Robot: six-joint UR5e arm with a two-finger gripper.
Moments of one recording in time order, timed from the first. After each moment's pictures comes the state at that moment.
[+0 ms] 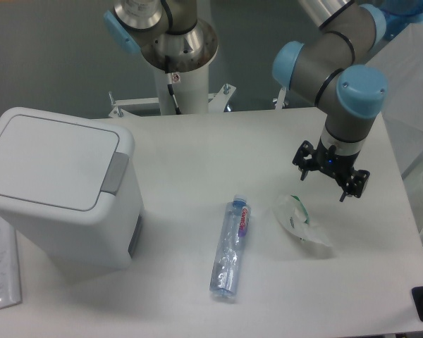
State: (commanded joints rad) arm 2.76 -1.95 -1.62 -1.05 1.52 1.39
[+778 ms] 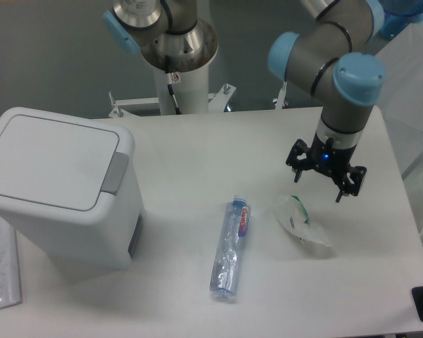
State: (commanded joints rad) arm 2.72 -1.87 -1.60 -1.05 1.37 1.15
